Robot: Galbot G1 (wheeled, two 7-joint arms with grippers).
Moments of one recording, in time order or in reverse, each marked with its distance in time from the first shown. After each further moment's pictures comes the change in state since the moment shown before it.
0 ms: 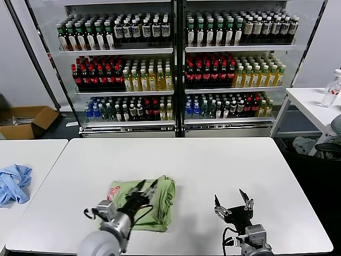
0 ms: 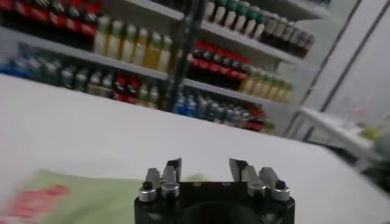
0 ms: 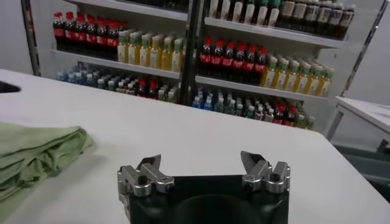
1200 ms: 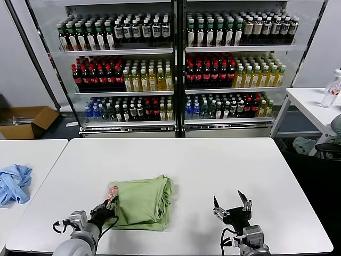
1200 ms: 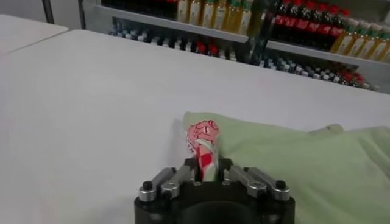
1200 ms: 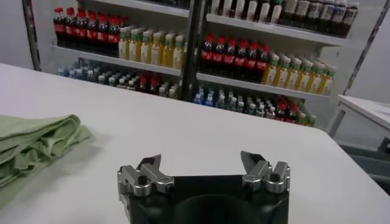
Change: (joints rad) left arm 0.076 0.039 -0.197 0.128 -0.040 0.058 -0.003; right arm -0.001 0.004 -0.004 -0.020 -0.018 0.007 -0.008
